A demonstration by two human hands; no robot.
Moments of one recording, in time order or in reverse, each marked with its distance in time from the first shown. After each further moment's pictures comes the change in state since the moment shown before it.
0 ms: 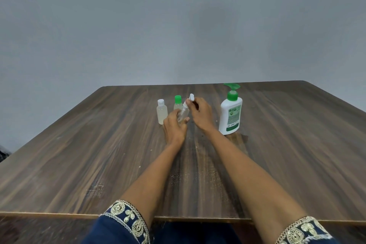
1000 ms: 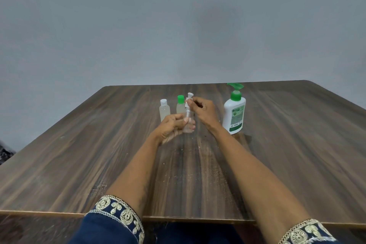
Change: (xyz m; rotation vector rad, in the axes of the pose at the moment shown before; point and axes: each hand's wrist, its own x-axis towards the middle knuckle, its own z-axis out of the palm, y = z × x) left_hand 0.028 -0.016 -0.039 -0.783 -0.808 -0.335; right_hand 0.004 0.002 -0.003 0.278 -0.105 -0.004
